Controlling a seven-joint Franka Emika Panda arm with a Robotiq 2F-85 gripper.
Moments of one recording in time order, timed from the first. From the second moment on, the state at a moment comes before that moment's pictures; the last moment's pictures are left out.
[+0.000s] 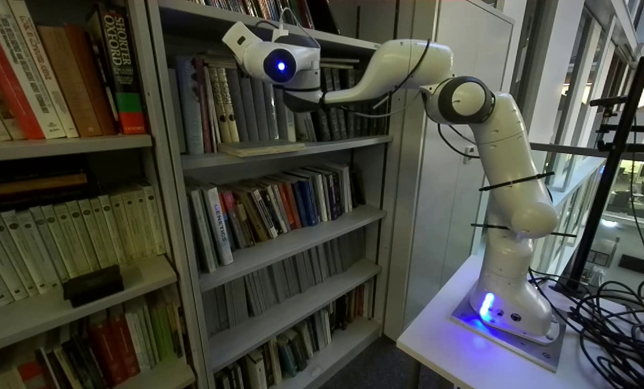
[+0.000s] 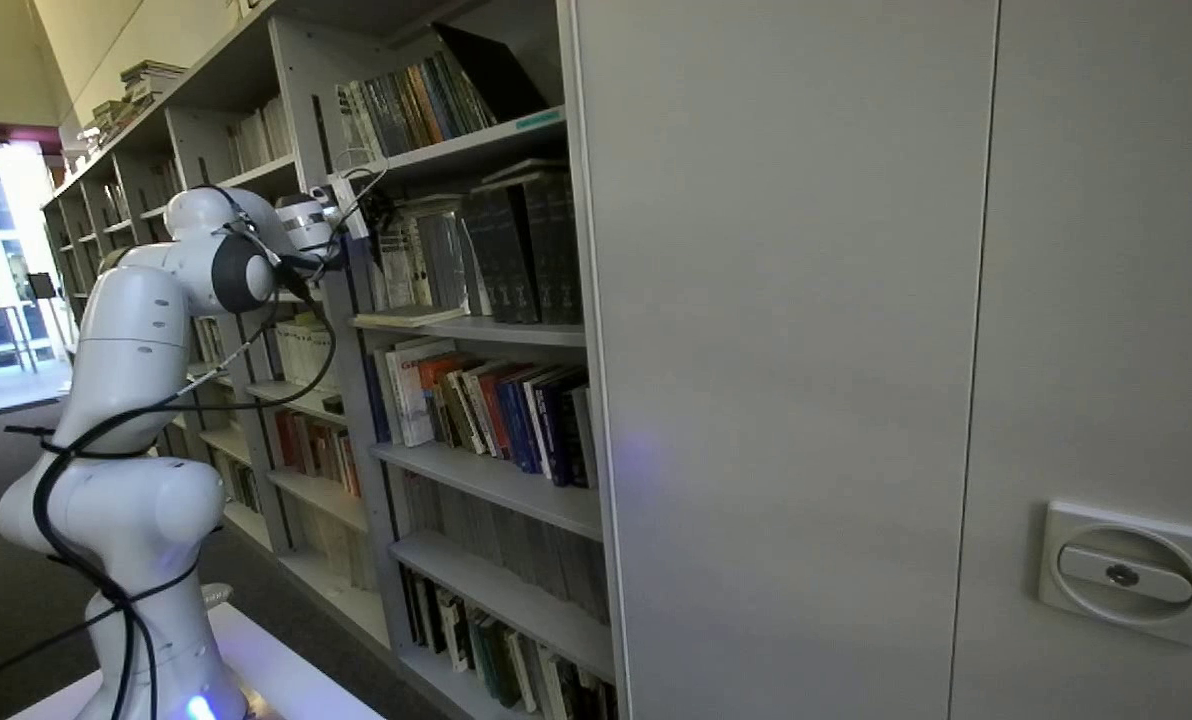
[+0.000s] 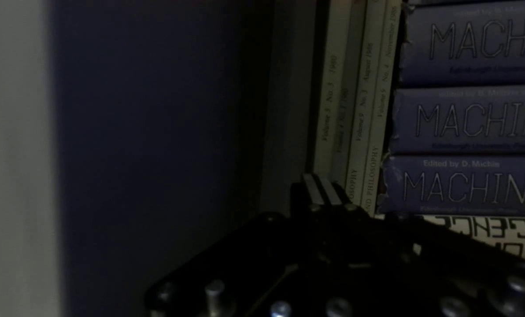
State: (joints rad) arm 0.49 0.40 0.20 -1.12 -1.87 2.24 0.08
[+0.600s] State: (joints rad) arm 0.48 0.40 0.18 -1.12 -1.87 2.24 0.08
